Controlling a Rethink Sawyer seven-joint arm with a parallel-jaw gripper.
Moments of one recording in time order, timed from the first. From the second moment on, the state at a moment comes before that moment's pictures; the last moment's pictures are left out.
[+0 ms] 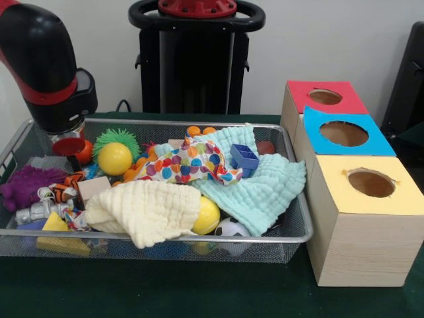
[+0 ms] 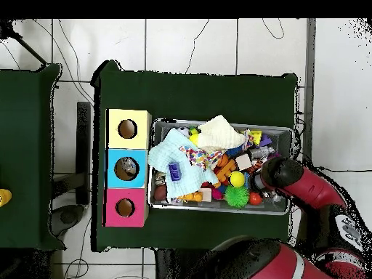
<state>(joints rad) -0.54 -0.32 -0.21 1.42 -0.01 0.74 2.36</state>
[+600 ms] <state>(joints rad) -0.54 -0.32 -0.21 1.42 -0.01 0.74 2.36</state>
